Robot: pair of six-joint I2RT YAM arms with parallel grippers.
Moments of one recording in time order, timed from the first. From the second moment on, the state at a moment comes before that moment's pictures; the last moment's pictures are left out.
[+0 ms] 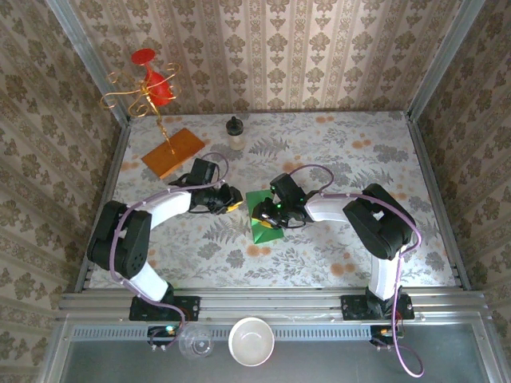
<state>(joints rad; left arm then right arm) -0.44 1.61 0.87 -0.25 0.51 -0.85 0.66 1.88 0.97 -0.02 -0.41 1.06</state>
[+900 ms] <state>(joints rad) -0.59 1.79 0.93 -0.25 0.51 -0.87 0.66 1.88 0.96 -0.06 -0.38 1.04</state>
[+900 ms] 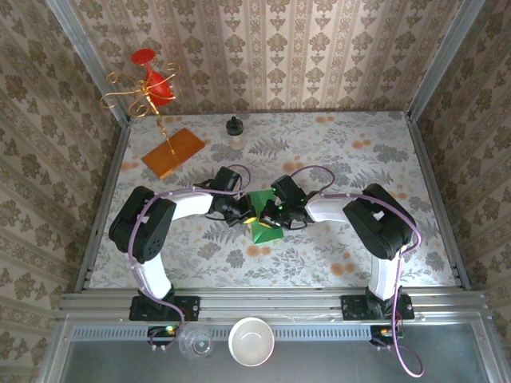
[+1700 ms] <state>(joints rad) -0.59 1.80 0.95 -0.29 0.51 -0.82 0.60 1.85 0.96 -0.09 -0.38 0.94</state>
